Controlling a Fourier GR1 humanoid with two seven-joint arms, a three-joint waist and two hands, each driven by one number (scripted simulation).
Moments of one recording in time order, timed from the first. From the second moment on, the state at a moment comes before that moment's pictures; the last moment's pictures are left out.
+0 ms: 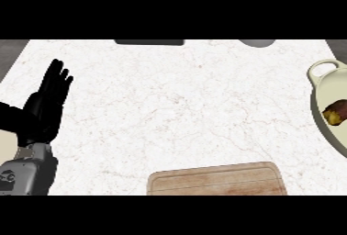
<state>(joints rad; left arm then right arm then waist) -0.22 0.21 0.08 -1.61 0.09 0.15 0.21 -0.61 -0.86 -0.48 -0.29 0.15 0.43 -0.73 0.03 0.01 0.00</state>
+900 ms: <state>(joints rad) -0.21 0.22 0.09 -1.63 0.11 0.14 0.22 -0.49 -1.06 -0.54 -0.25 0.07 0.57 -0.68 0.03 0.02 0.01</state>
